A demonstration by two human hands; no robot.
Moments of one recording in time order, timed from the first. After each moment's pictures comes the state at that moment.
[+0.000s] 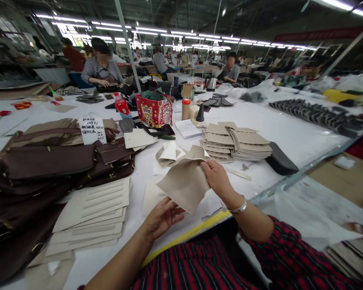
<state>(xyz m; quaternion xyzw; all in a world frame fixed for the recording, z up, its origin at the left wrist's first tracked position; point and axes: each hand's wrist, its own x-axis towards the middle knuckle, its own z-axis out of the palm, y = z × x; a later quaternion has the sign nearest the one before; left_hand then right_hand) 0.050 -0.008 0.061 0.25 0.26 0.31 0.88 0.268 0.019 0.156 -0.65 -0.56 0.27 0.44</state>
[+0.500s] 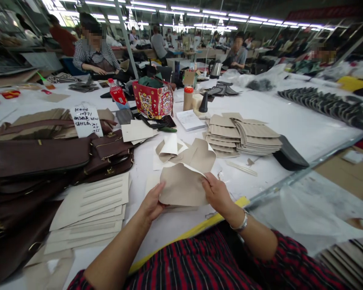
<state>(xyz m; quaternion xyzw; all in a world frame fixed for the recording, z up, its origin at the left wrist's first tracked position) 0.049 0.034 0.067 0.22 0.41 0.35 0.81 0.260 -0.010 0.106 -0.68 -0.64 0.17 0.30</state>
